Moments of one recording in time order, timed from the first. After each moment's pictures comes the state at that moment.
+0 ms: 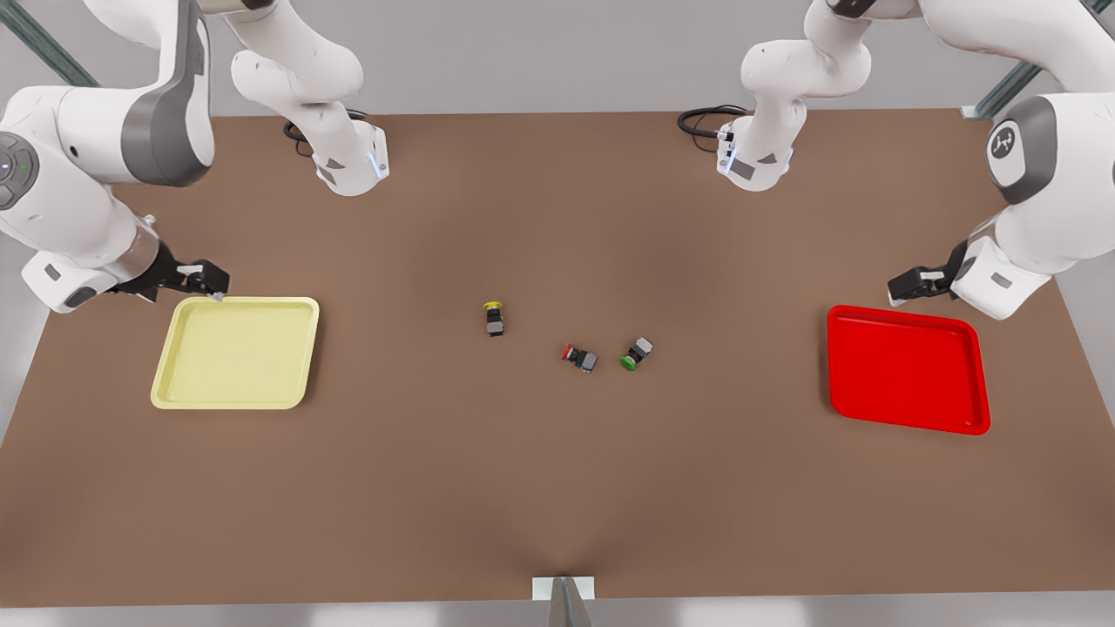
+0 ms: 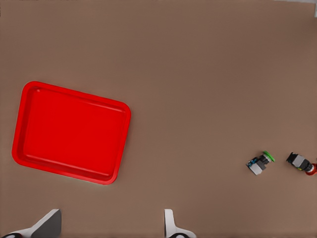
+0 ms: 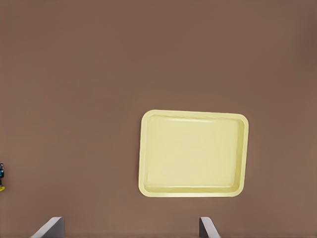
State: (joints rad) left arm -0.02 0.16 0.04 -1.38 0.00 1.45 -0.06; right arm 0.03 0.10 0.01 -1.43 -0.11 1.46 0.00
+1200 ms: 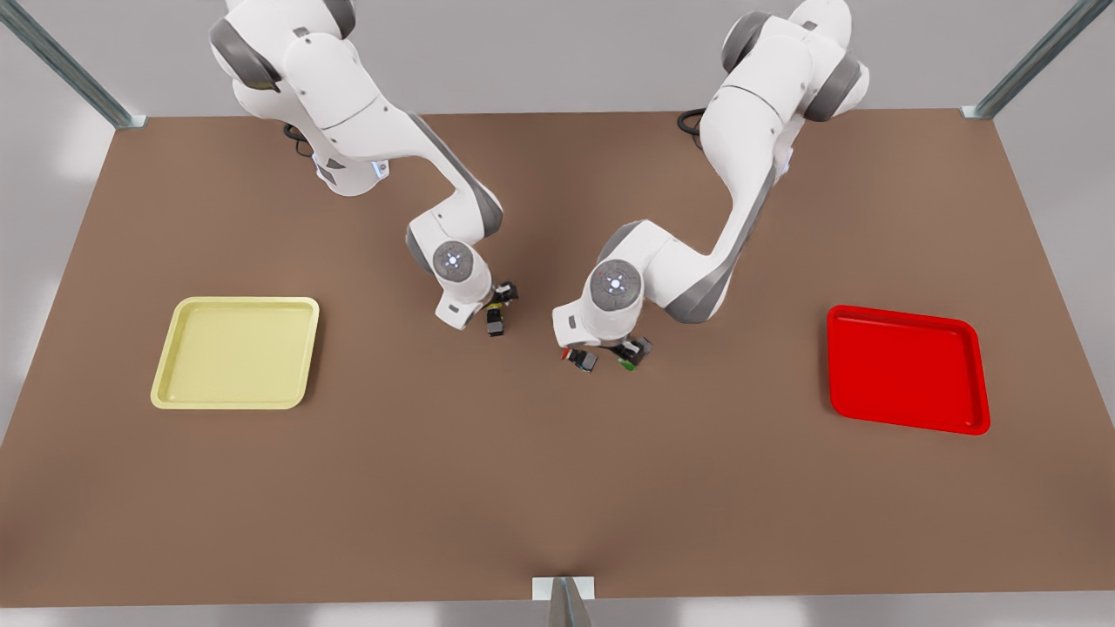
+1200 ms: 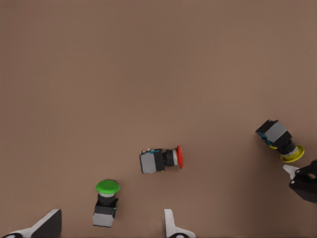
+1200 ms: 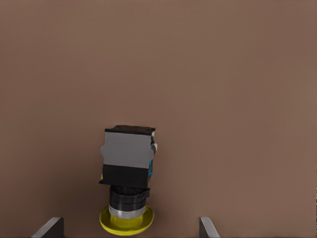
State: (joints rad) left arm -0.62 0.65 -0.07 -1.31 0.01 1.87 -0.05; right arm 0.55 0.43 0.14 -2.13 0.14 2.45 0.37
